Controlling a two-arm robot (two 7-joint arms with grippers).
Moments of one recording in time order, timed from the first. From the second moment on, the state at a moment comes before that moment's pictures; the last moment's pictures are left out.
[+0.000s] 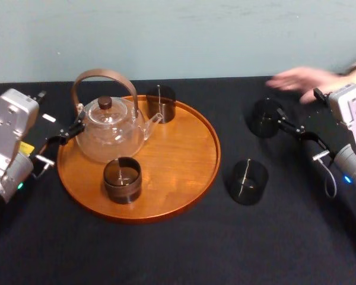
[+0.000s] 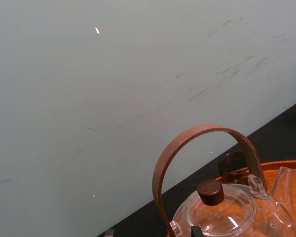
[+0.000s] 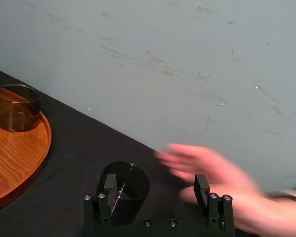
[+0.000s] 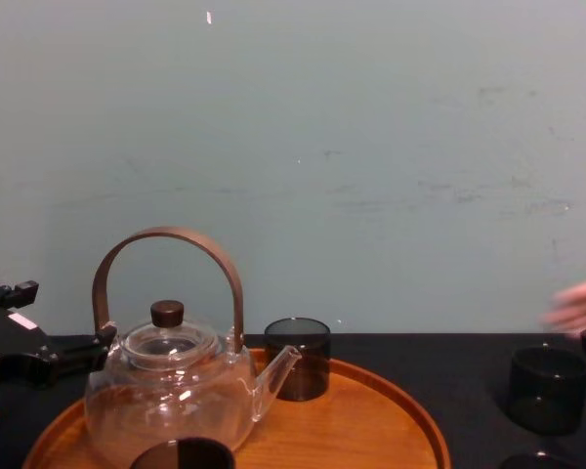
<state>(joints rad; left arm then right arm) -0.20 0.60 0.45 -1.41 -0.25 -0.12 0.03 0.20 0.60 -0.45 -1.41 0.25 -0.12 -0.03</state>
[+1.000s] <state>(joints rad) -0.20 0.60 0.45 -1.41 -0.25 -0.12 0.03 0.20 0.60 -0.45 -1.41 0.25 -0.12 -0.03</state>
